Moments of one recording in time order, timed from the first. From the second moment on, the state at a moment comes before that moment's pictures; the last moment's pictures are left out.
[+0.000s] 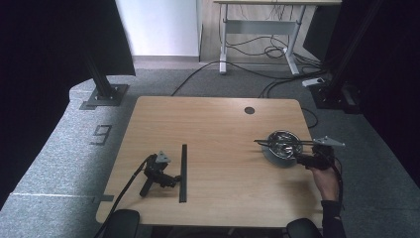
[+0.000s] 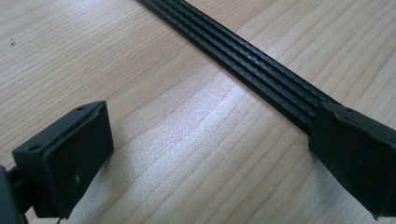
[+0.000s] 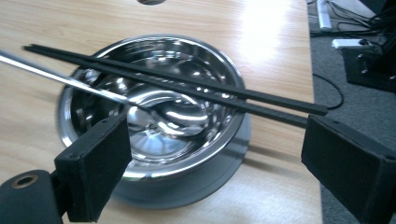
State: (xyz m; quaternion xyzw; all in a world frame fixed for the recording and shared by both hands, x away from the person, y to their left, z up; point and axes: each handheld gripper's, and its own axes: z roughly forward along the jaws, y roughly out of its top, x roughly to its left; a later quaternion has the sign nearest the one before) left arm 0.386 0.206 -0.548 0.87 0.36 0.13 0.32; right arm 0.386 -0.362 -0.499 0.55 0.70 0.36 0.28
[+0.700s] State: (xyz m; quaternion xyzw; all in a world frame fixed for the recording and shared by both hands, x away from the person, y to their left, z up) left arm 0.386 0.206 -0.548 0.87 0.36 0.13 0.32; right arm 0.328 -0.311 -0.479 0.49 0.76 0.34 0.25
